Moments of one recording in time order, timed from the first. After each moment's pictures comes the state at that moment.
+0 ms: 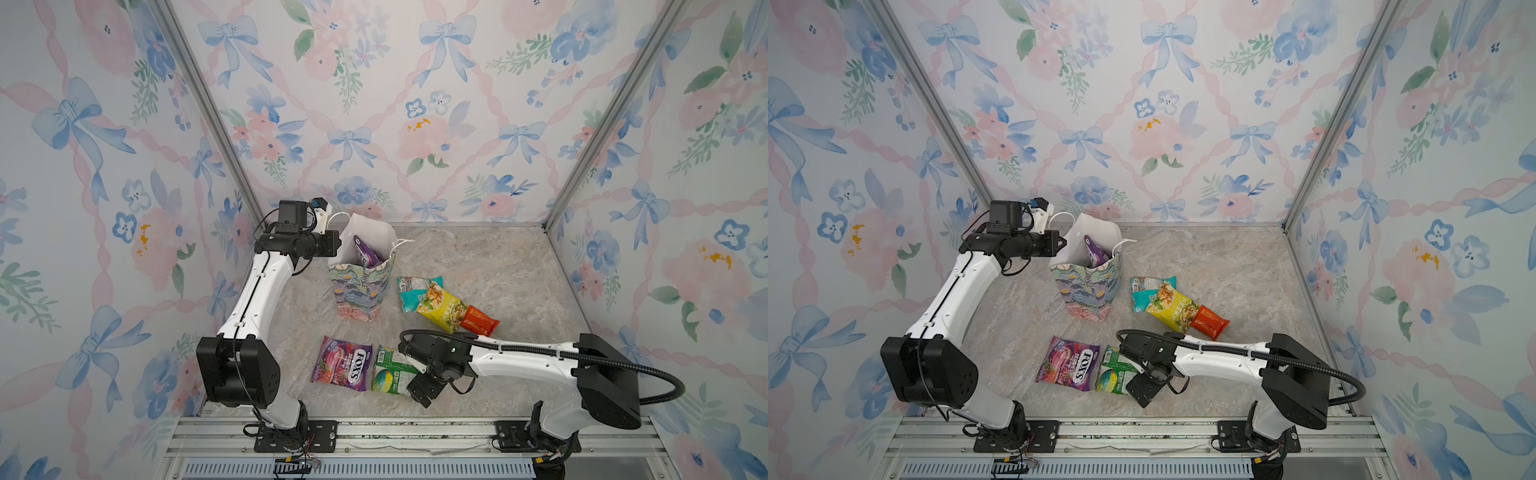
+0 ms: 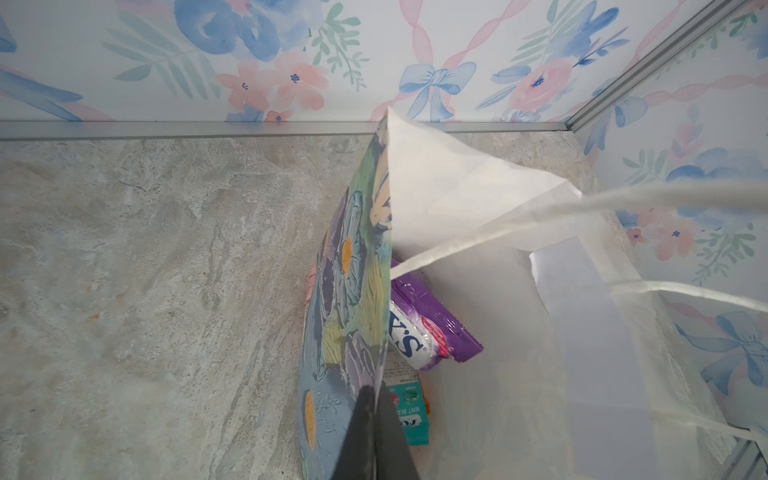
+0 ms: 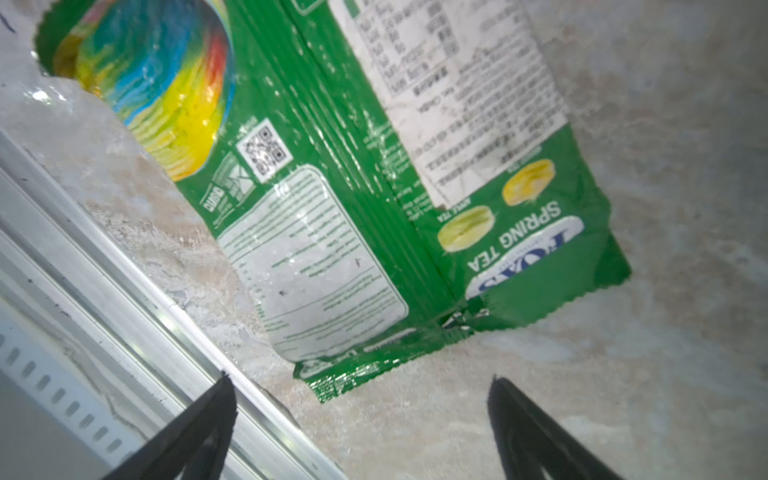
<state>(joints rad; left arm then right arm) -0.06 1.57 1.53 -0.71 0.41 -0.07 1.15 1.58 0.97 -0.76 -0.06 0.30</state>
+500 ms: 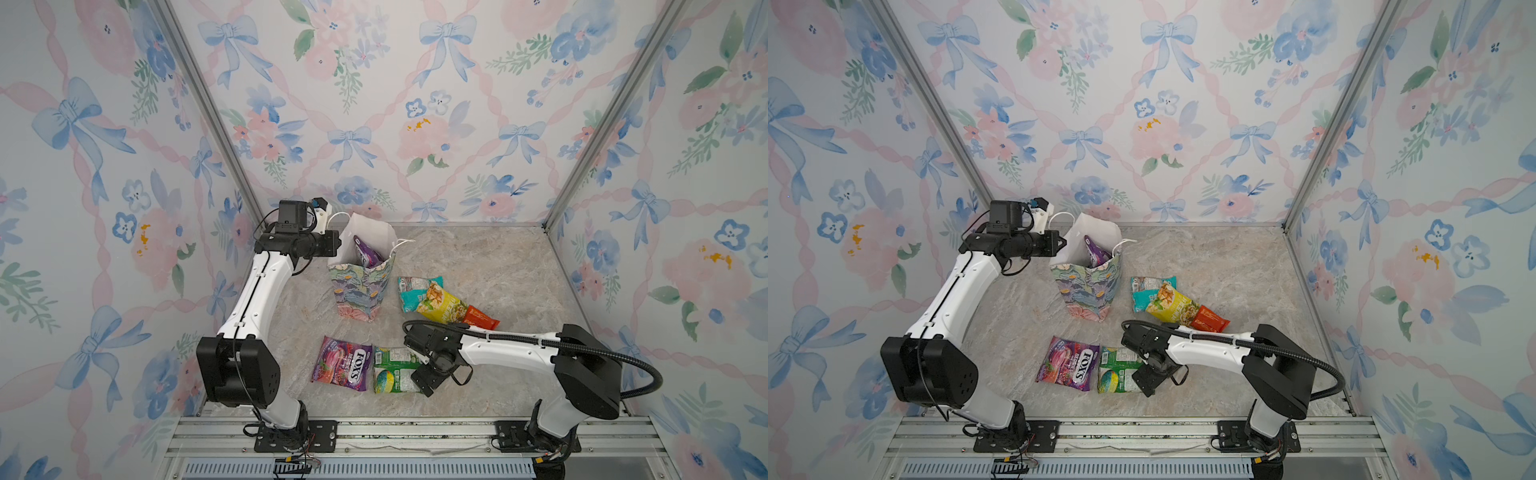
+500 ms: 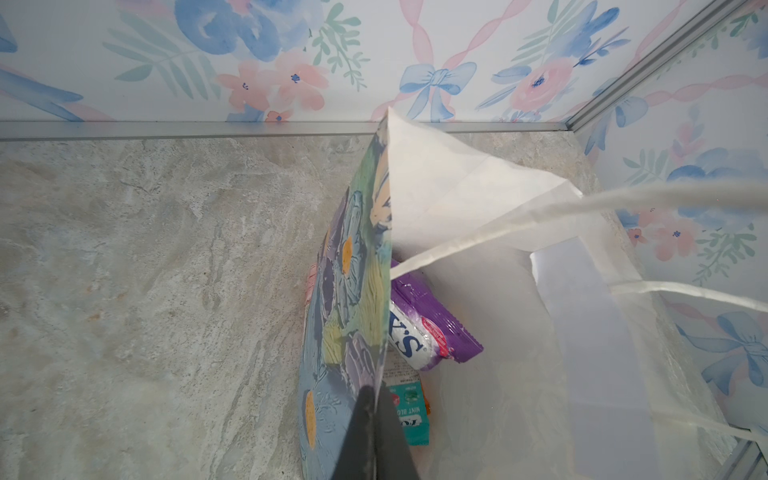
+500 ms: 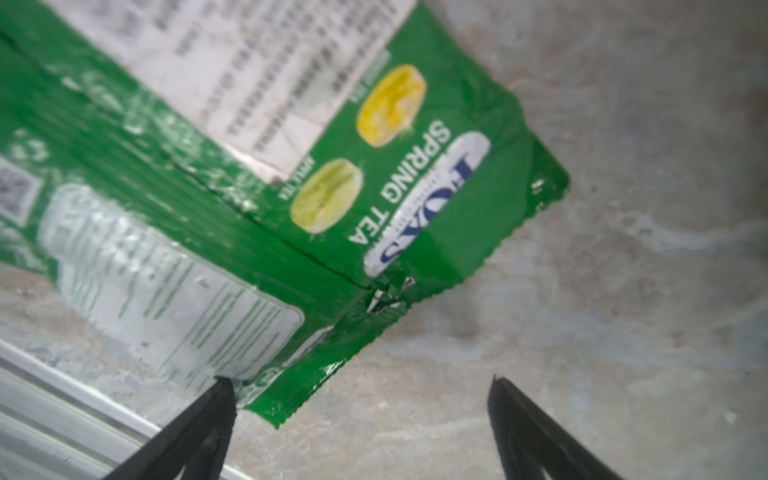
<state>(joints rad) -0.06 1.57 1.53 -0.71 0.40 -0.07 1.05 1.67 1.02 -0.82 0.01 0.32</state>
